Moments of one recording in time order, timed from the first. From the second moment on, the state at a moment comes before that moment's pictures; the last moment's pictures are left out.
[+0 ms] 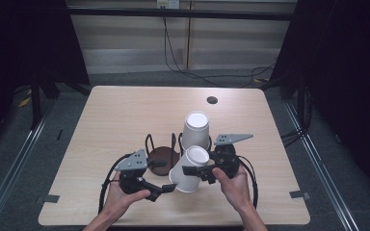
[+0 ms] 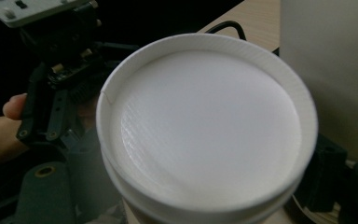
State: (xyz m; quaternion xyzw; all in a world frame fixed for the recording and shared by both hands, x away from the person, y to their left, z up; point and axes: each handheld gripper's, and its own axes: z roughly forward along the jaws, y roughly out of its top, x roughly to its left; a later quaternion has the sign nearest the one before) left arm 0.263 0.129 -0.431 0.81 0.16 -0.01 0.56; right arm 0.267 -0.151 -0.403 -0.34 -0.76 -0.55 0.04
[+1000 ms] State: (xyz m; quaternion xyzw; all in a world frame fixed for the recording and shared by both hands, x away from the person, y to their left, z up) left arm 0.263 0.100 -0.453 0.82 0.17 -0.03 0.54; right arm 0.262 -0.125 -0.405 -0.32 -0.77 -0.55 0.05
